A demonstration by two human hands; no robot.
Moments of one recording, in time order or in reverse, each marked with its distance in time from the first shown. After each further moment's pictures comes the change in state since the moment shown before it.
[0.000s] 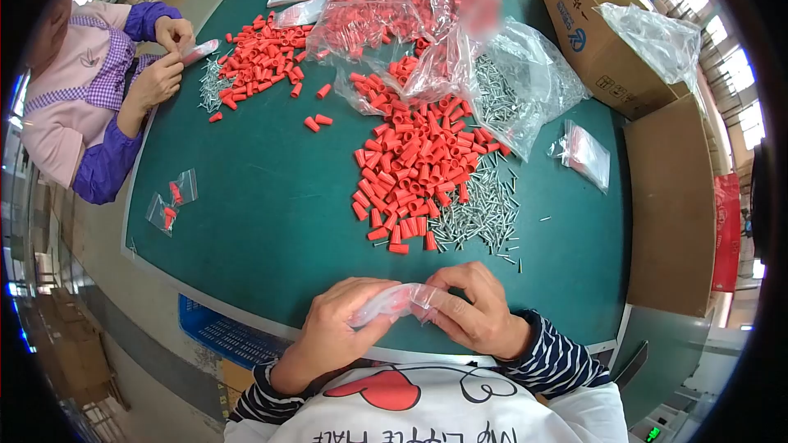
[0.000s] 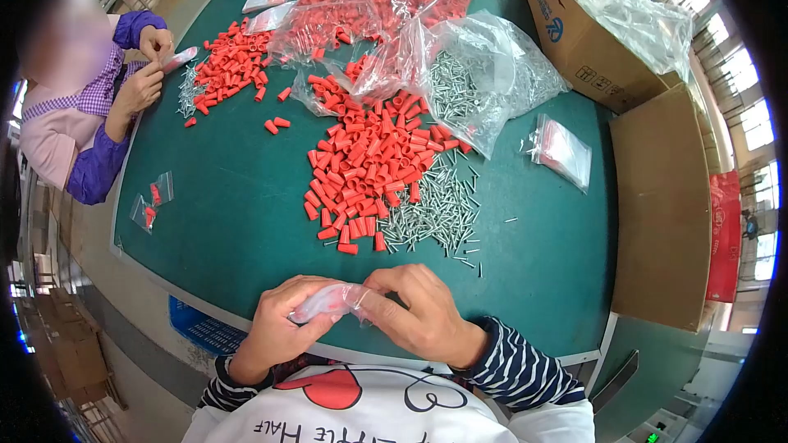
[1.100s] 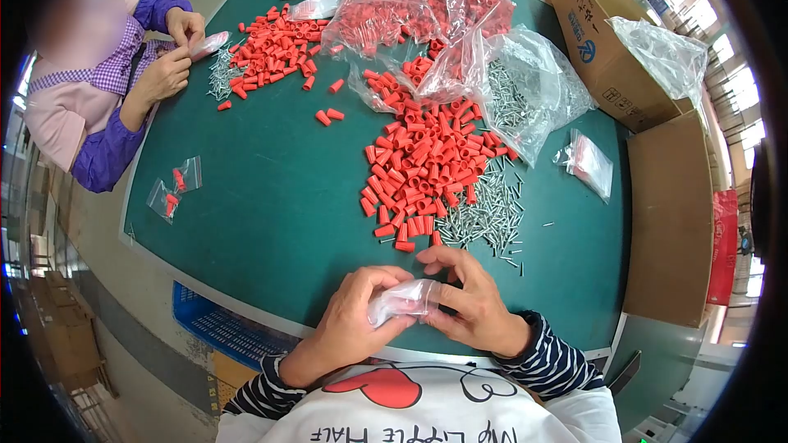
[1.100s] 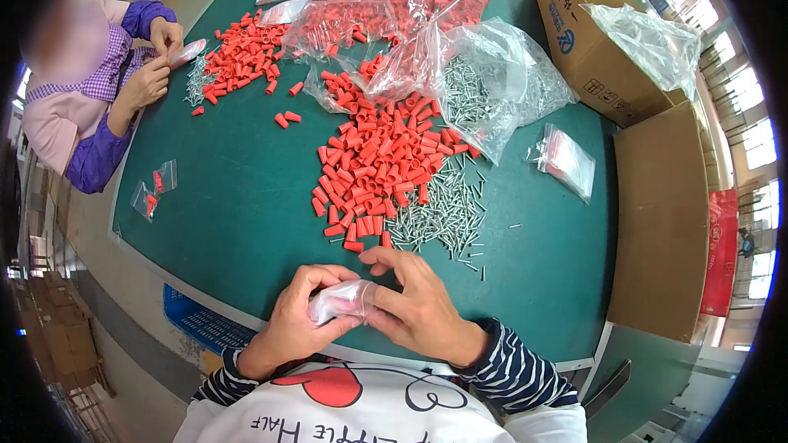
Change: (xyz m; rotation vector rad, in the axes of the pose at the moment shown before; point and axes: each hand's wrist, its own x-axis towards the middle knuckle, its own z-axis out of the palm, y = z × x) left_hand -0.005 -0.017 0.020 -0.088 0.015 0.013; right_hand 0.006 0.003 0.006 0.191 -0.133 0.193
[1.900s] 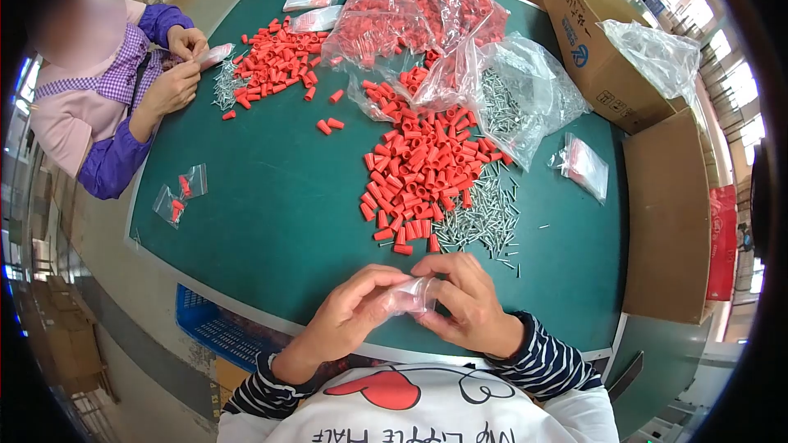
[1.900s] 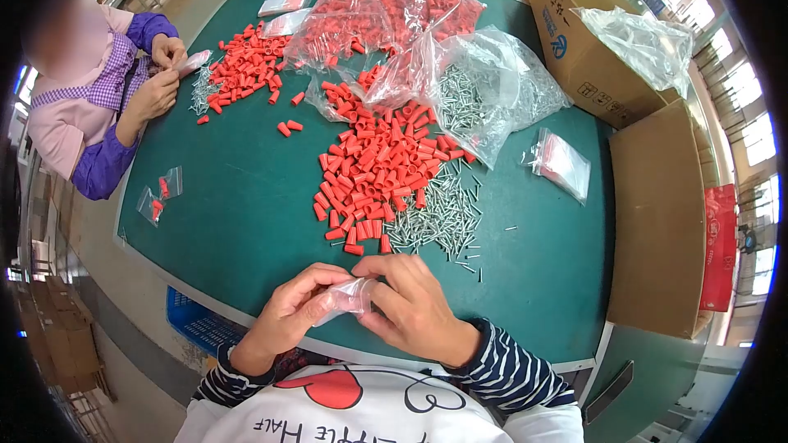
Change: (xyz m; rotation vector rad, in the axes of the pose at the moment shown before) left_hand 0.005 0.011 -0.017 -0.425 -0.159 -0.142; right_hand 0.009 -0.007 -0.002 -0.110 0.094 -0.130
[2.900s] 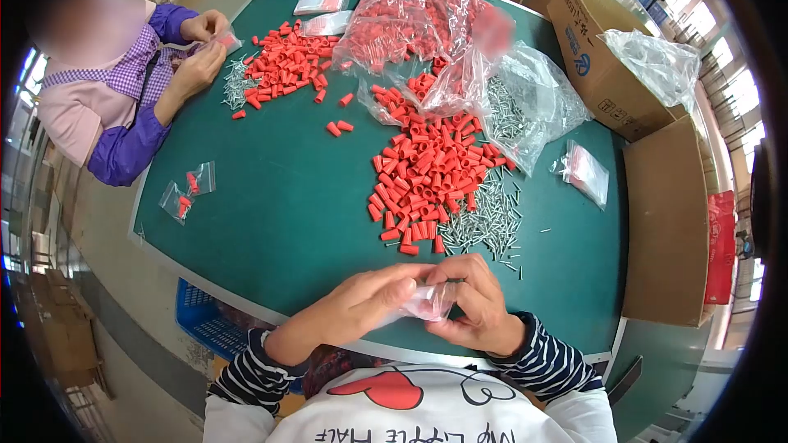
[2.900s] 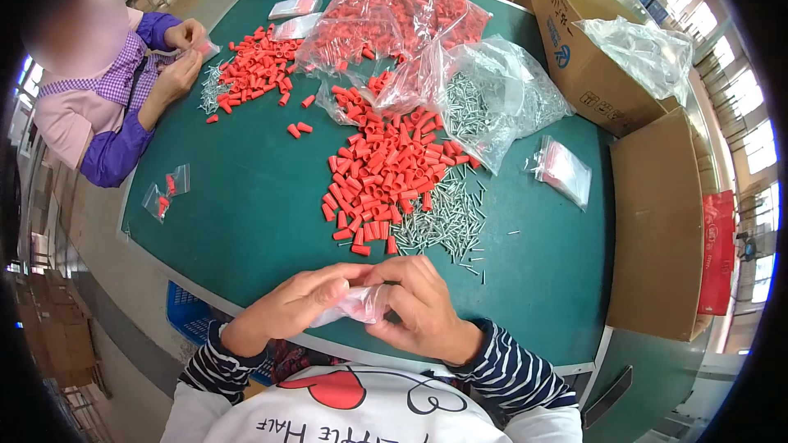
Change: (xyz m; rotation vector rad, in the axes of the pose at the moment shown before) left_hand 0.020 0.023 -0.009 0.075 -0.174 -0.107; right_hand -0.004 0.003 0.002 0.055 0.087 -0.079
